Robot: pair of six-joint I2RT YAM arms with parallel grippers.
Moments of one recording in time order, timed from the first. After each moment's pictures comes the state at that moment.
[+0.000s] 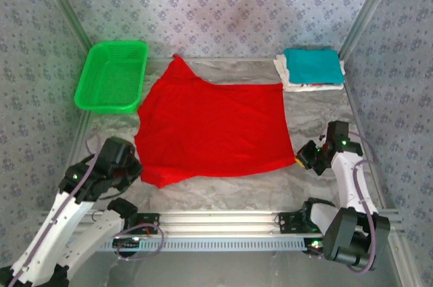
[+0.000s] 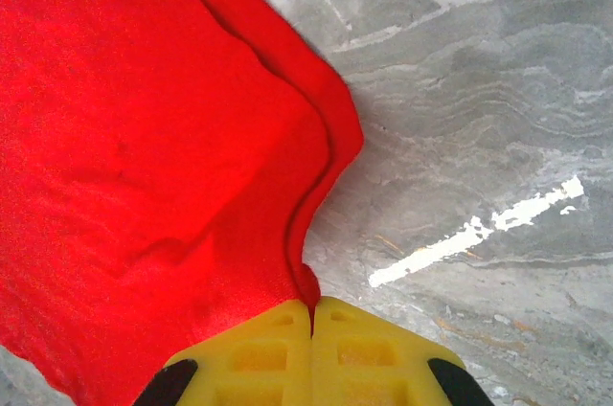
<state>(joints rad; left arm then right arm) -0.49 0.65 0.90 -1.31 -0.11 -1.24 -0.23 1.01 0.65 -0.93 -0.41 0.58</state>
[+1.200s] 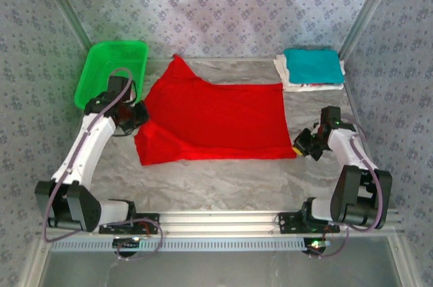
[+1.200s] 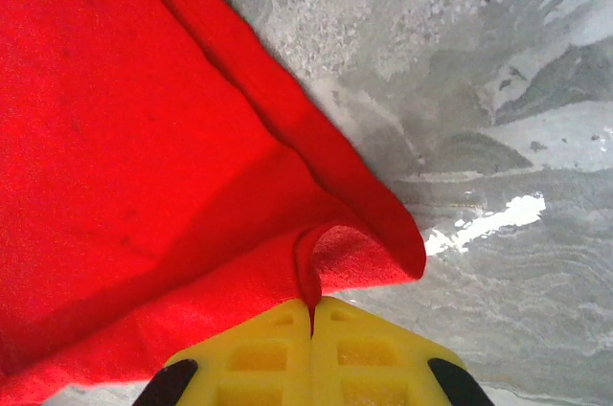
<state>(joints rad) -0.14 1.31 1.21 -0.97 0.08 -0.60 -0.18 1.32 0.78 -0.79 -0.39 0.53</state>
